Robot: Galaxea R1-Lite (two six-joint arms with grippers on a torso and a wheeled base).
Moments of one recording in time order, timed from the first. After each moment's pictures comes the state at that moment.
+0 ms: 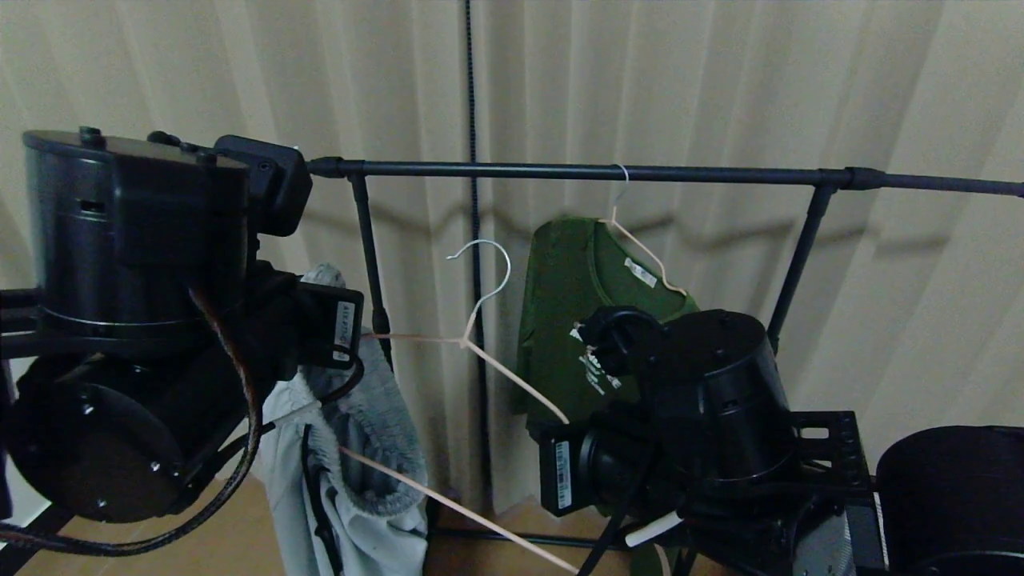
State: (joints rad) left arm -0.78 1.45 -0.95 -0.16 0.86 0.01; right arm 0.98 1.76 -0.94 -0.27 -0.32 0.56
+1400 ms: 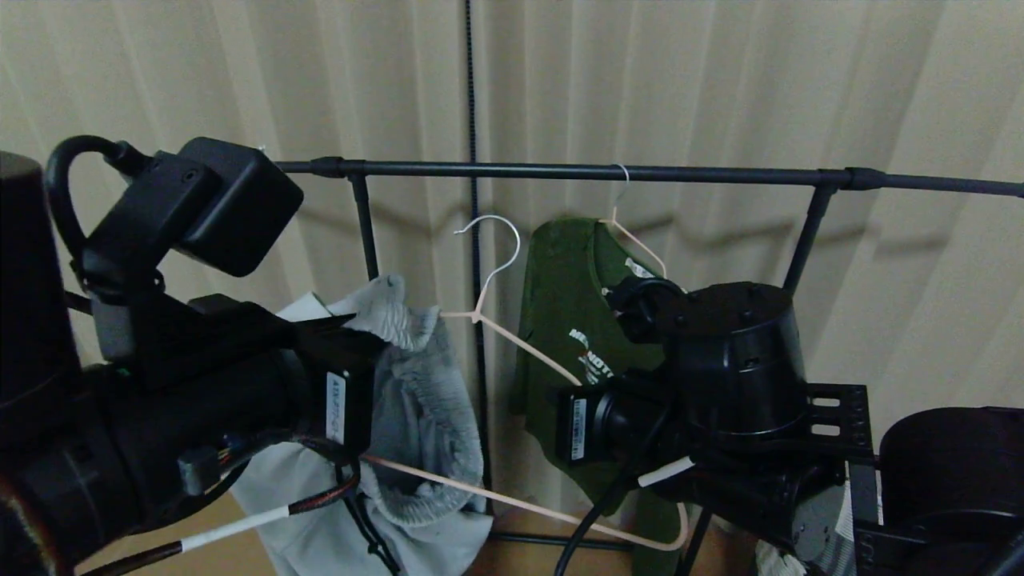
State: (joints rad) left arm -0.90 1.30 -0.86 -0.16 0.43 -0.01; right arm 0.92 1.75 -0.93 -0.36 -0.33 0.56
